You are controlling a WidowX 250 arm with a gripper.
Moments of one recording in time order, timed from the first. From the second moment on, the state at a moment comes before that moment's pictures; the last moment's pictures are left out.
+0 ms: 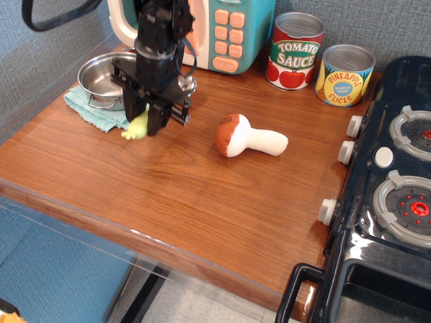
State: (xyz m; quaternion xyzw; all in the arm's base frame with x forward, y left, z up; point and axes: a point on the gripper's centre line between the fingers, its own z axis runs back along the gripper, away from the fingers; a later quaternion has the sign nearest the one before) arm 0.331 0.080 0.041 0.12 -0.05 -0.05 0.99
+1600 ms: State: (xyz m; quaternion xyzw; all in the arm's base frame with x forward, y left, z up) arm 0.300 0.054 0.080 0.00 -0.12 -0.05 0.99
